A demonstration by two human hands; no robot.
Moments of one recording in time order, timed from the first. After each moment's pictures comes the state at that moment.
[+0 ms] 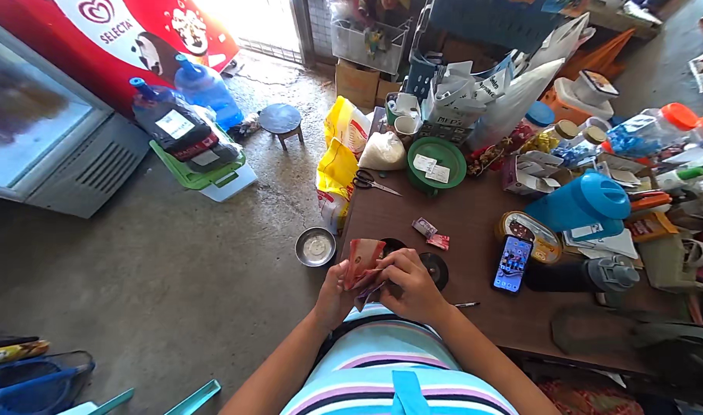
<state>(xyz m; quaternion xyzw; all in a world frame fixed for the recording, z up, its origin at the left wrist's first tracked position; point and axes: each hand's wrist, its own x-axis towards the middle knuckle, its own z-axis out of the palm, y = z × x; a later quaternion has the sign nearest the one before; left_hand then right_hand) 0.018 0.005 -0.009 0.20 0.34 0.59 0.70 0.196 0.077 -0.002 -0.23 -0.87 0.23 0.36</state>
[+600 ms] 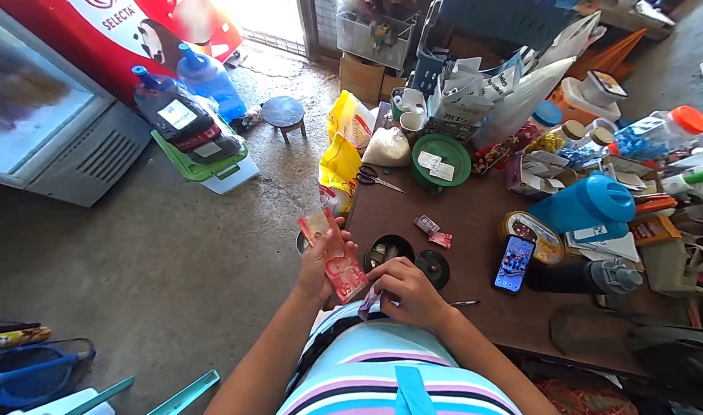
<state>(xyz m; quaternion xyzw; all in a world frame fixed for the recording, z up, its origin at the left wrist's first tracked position) -0.008 0.039 0.015 0.02 0.44 0.67 0.60 0.198 0.071 -0.004 -0.17 -0.89 0.29 0.31</state>
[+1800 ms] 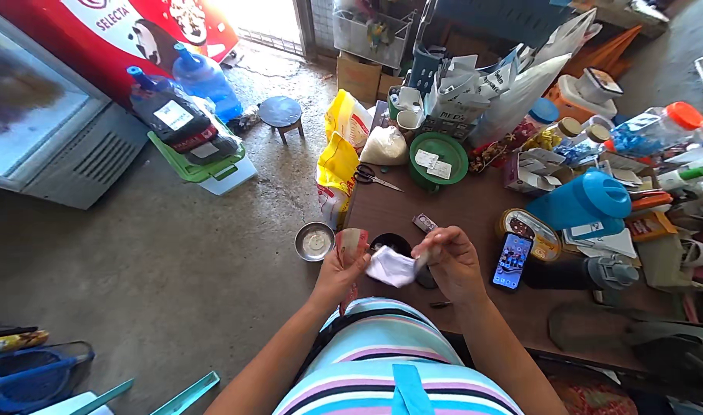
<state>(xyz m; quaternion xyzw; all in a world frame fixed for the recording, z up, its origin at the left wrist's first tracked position) 0.016 0.020 0.005 0.30 0.53 0.56 0.56 0.222 0.100 0.038 -0.14 -0.53 0.67 0.51</state>
